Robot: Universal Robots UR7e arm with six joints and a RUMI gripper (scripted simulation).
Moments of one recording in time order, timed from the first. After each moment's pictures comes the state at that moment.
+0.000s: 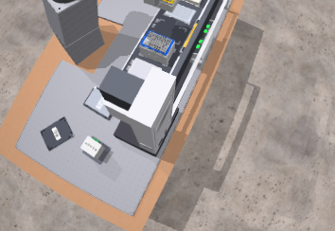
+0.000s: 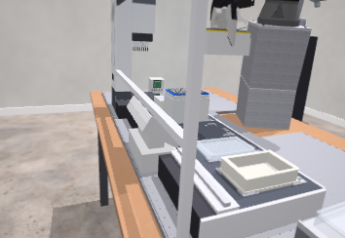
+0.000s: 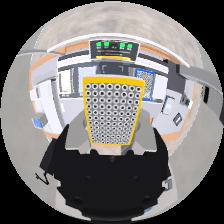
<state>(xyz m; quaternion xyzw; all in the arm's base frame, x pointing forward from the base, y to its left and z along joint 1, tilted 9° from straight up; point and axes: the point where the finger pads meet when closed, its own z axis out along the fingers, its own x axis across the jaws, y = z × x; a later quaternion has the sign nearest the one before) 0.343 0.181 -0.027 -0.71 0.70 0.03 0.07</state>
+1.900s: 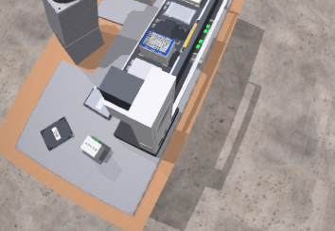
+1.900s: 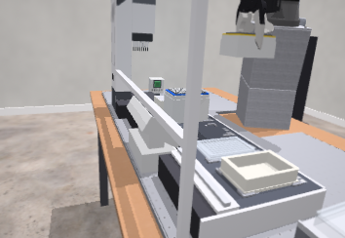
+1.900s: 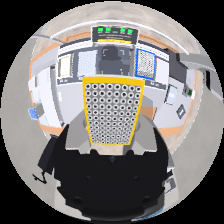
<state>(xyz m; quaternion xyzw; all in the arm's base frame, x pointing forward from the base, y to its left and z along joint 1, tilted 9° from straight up) 0.255 0.180 -0.037 -0.71 0.70 0.03 0.07</state>
